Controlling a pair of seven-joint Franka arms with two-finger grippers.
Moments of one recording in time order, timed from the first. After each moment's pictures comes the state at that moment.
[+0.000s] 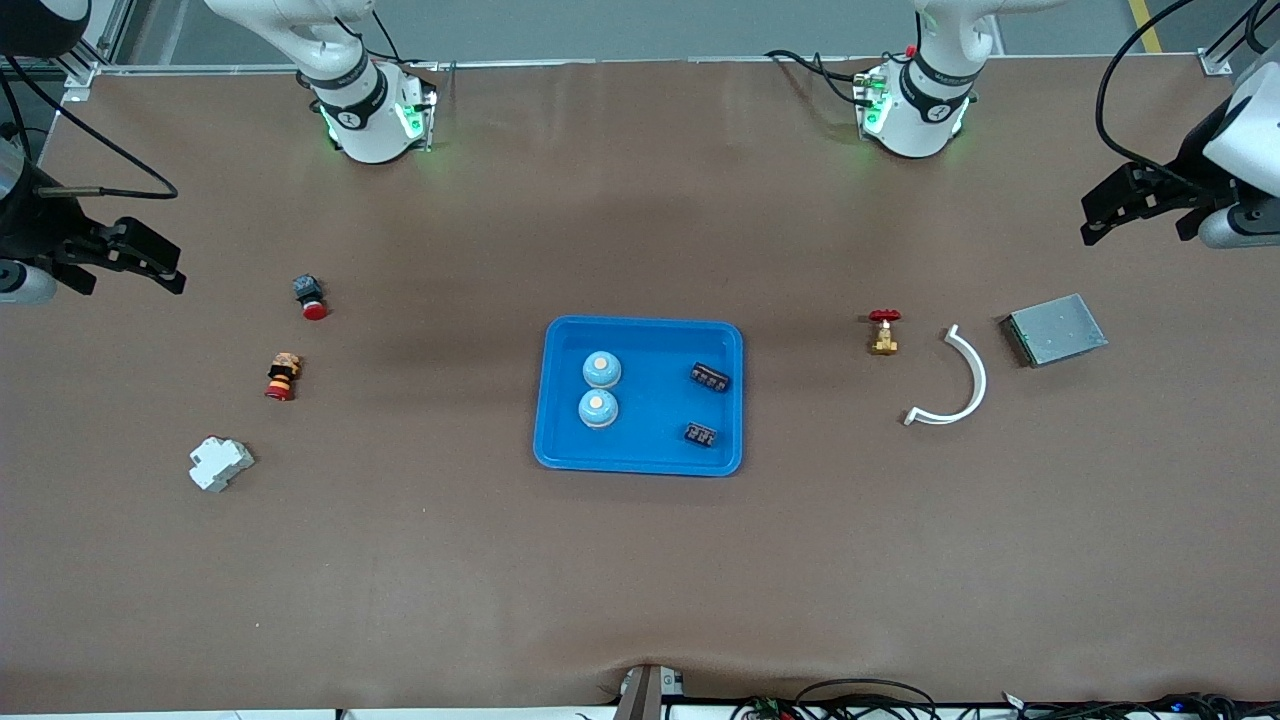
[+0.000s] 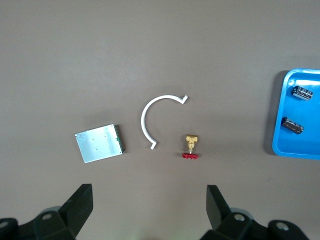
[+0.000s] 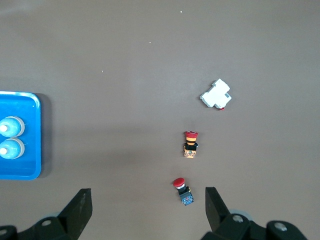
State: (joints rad) left arm 0.04 -0.07 -0.13 -1.61 0.02 1.54 -0.11; right arm -0.03 -0.02 0.06 -1.60 -0.02 1.63 0.02
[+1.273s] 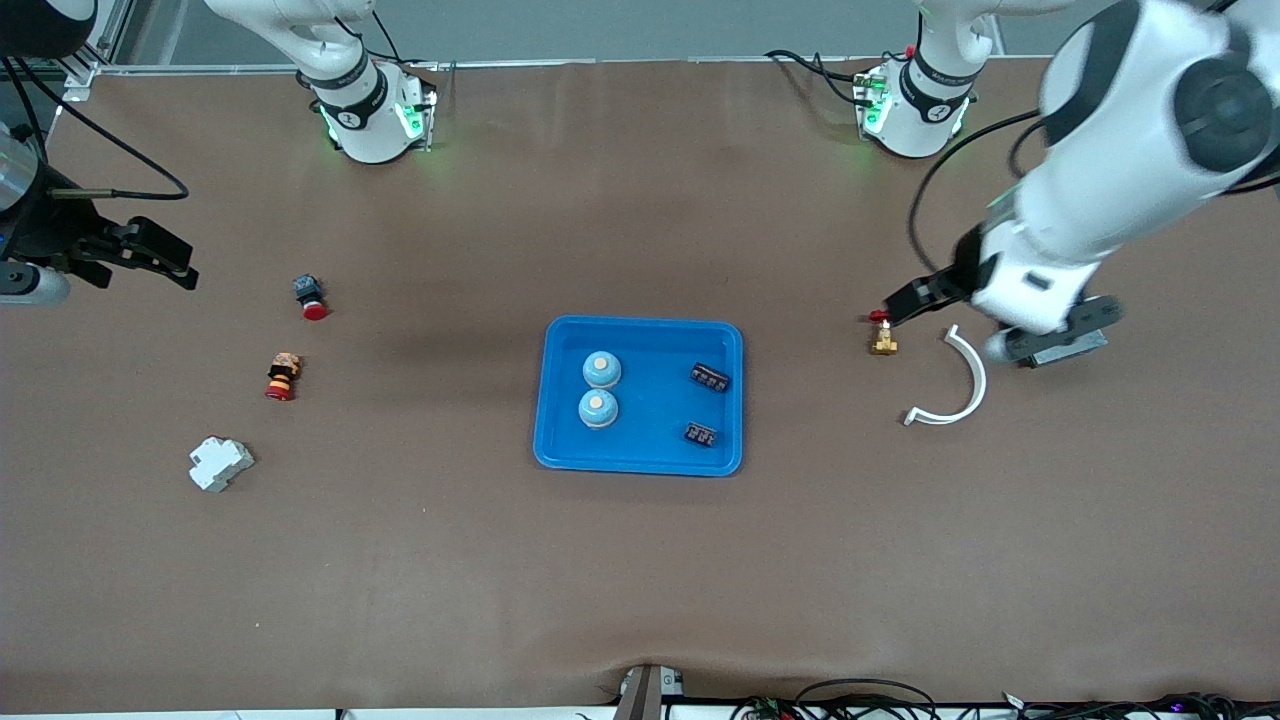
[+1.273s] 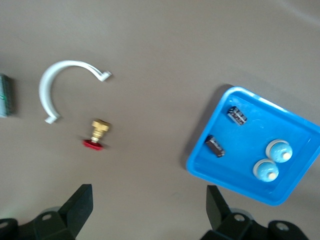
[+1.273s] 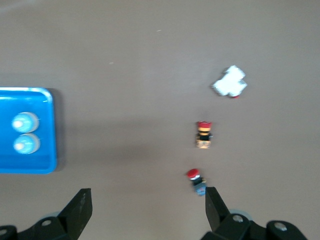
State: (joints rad) left arm -0.11 0.19 -0.28 -1.60 -0.10 1.74 -0.76; right arm -0.03 -0.01 0.06 -1.62 0.05 1.60 0.07
